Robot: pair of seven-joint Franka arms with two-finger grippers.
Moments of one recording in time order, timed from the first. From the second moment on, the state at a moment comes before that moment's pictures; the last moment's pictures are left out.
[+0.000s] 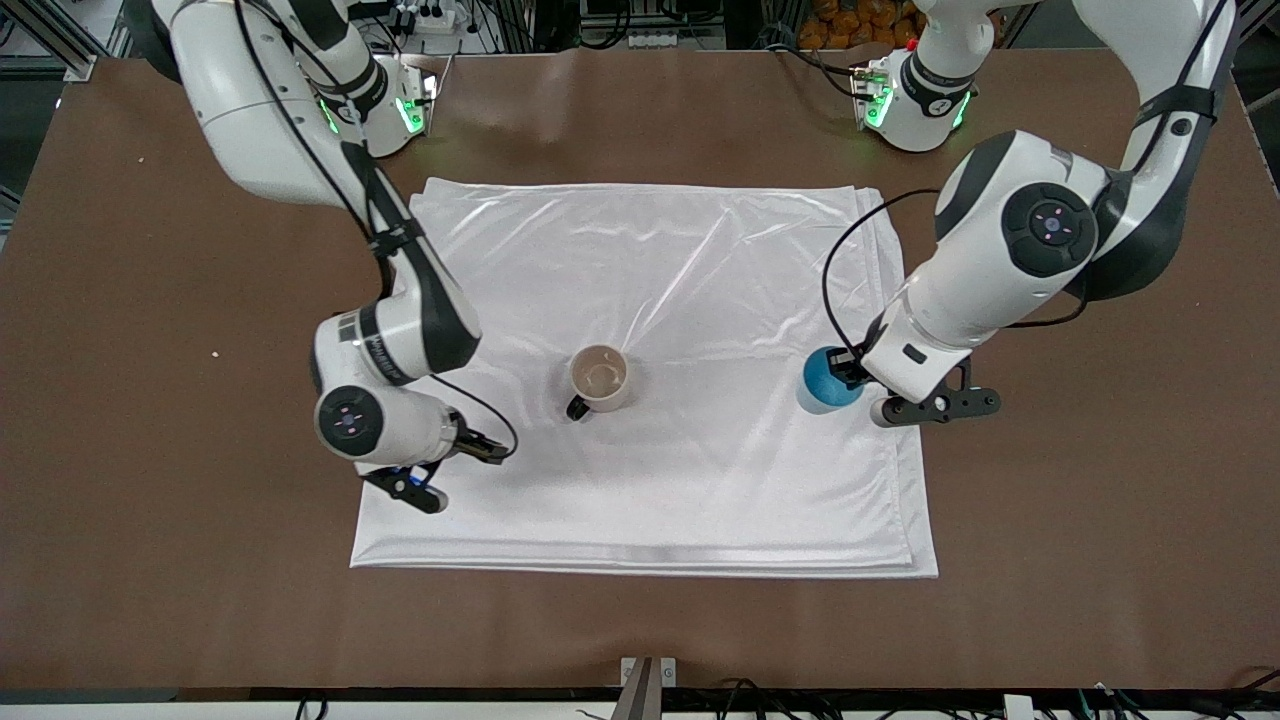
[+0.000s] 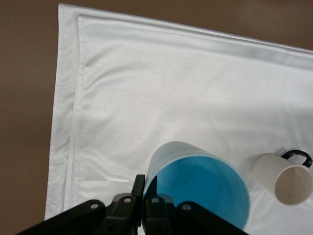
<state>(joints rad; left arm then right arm) 0.14 0.39 -0.64 -1.58 0.14 1.96 -0.62 0.30 0.76 0.03 -1.36 0.11 1.97 0.71</state>
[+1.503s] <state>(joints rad) -0.23 0.55 -0.64 -1.58 0.25 2.24 -1.13 0.01 0.35 0.03 -1.73 0.11 1.74 0.18</state>
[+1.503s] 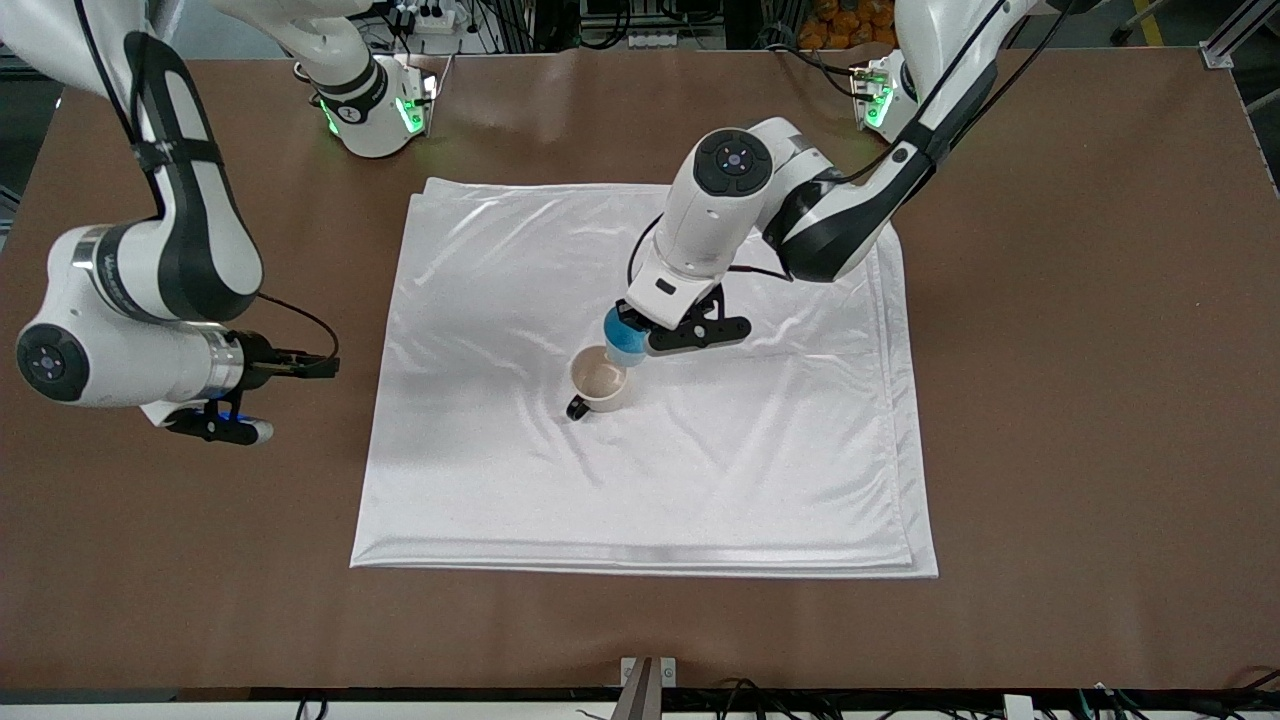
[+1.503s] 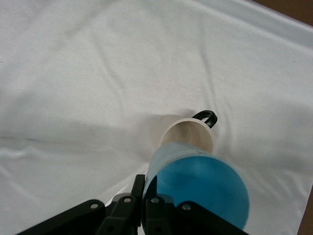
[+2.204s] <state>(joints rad) -0.44 0.63 -0.44 -1.56 0.25 2.35 -1.15 0.02 0.09 0.04 -1.77 0.05 1.69 0.18</state>
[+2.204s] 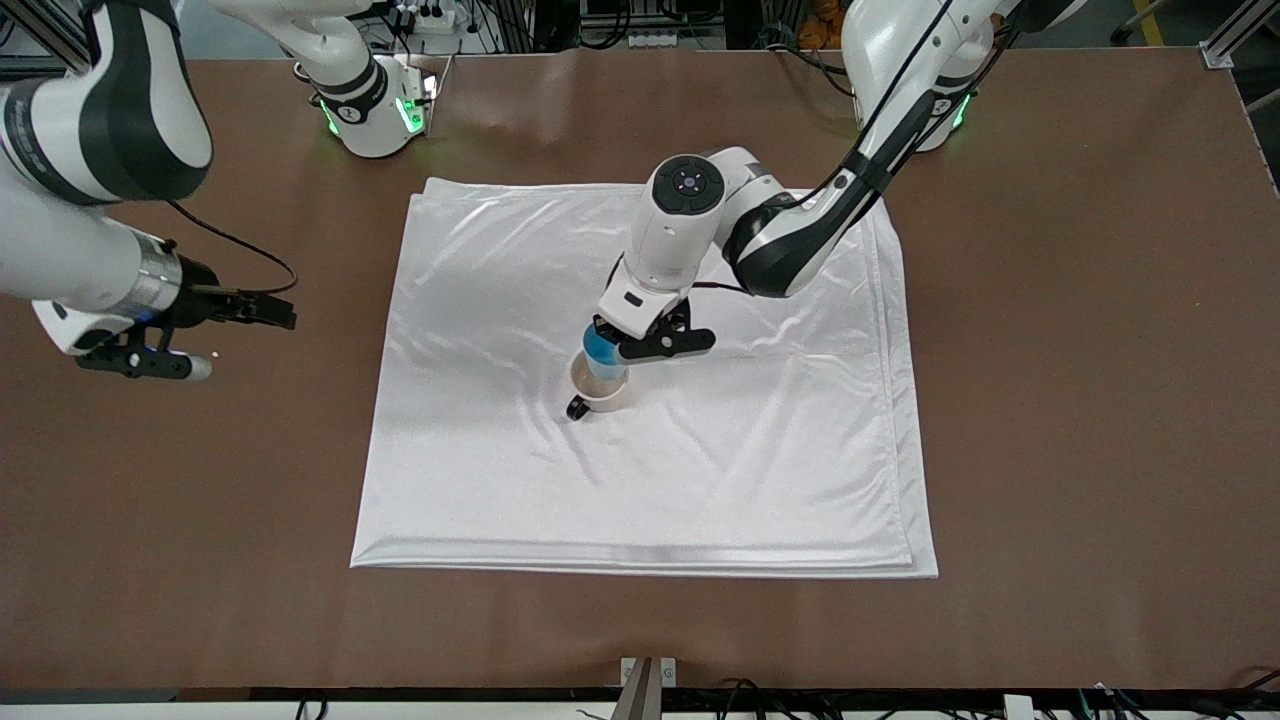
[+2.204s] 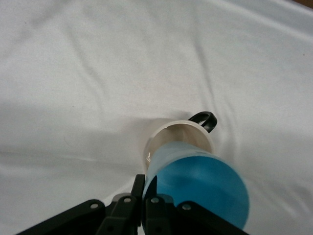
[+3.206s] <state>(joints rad) -0.45 0.70 -0.44 -1.52 0.25 2.40 -1.15 -0.05 -0.04 0.03 -1.62 0.00 1.58 0.09</state>
